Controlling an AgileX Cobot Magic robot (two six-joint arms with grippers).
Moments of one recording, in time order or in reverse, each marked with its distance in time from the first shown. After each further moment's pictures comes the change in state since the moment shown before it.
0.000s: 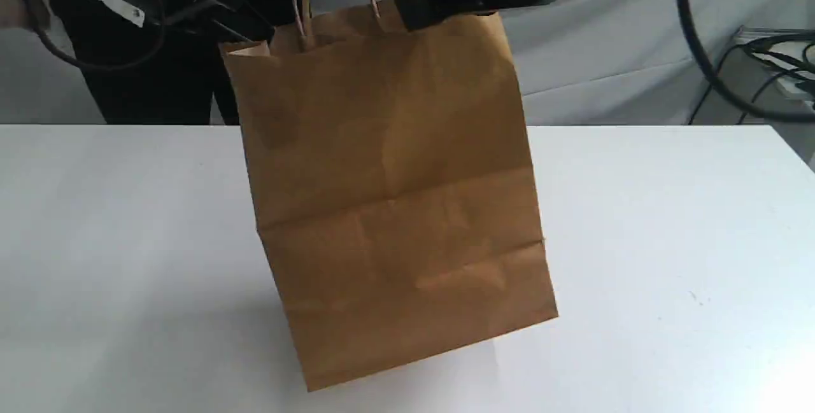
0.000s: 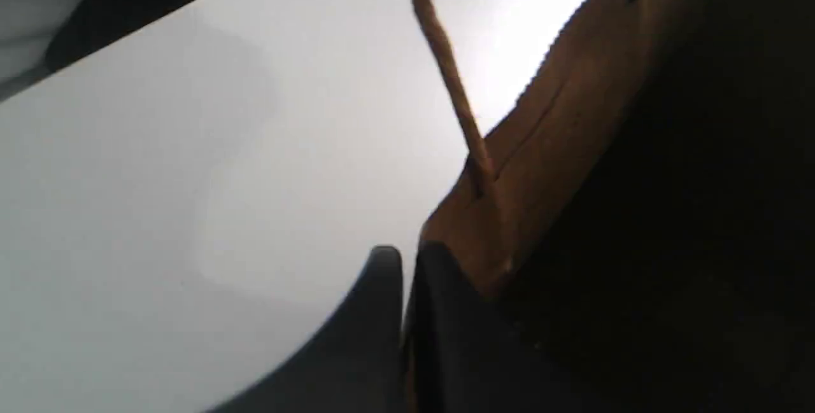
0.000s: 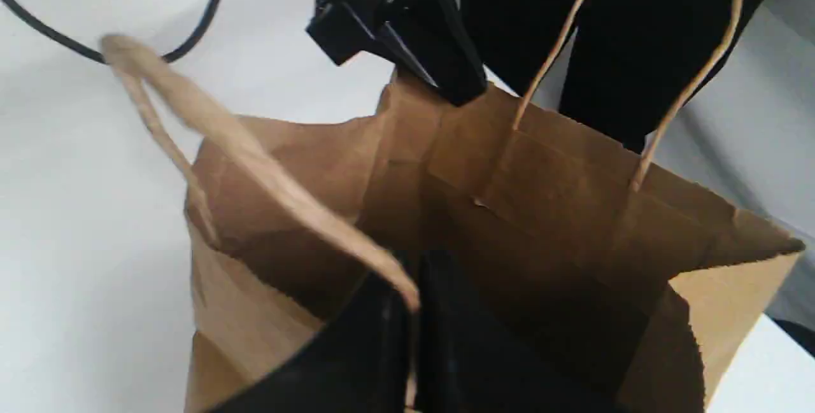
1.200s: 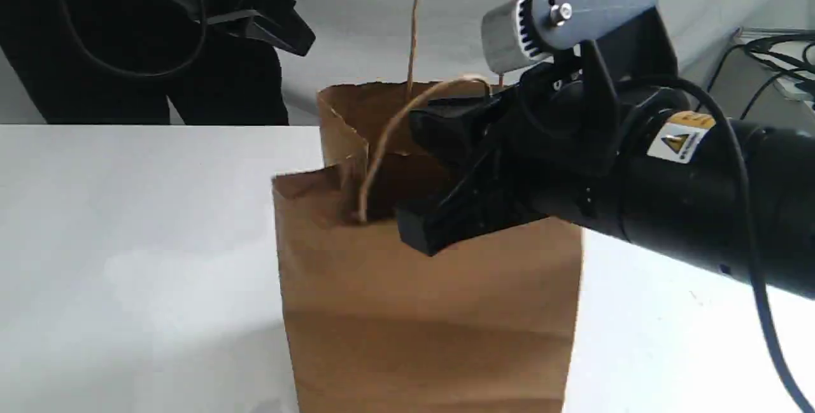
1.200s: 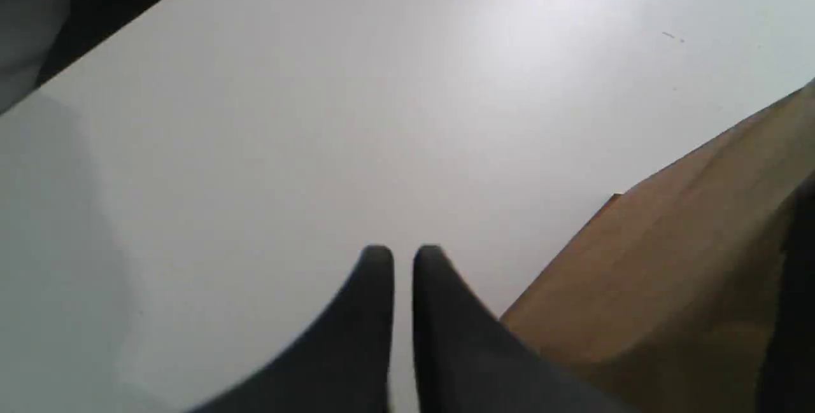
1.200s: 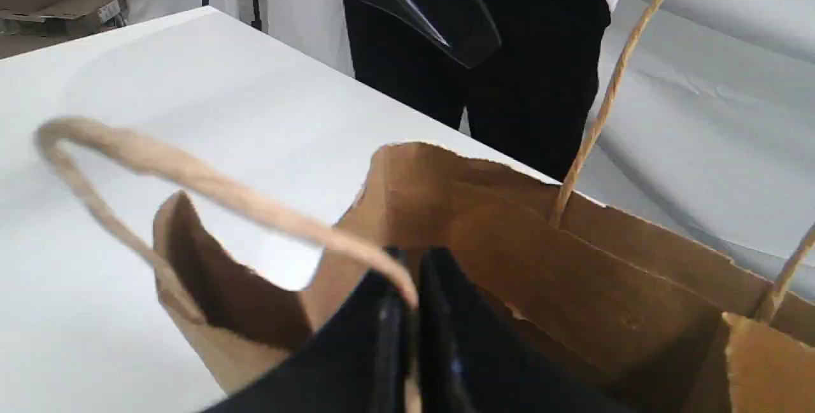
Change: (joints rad) left arm -0.117 -0.039 0.000 0.094 0.003 -0.002; right arm 0.208 -0.199 0.602 0.151 -0.647 -0.007
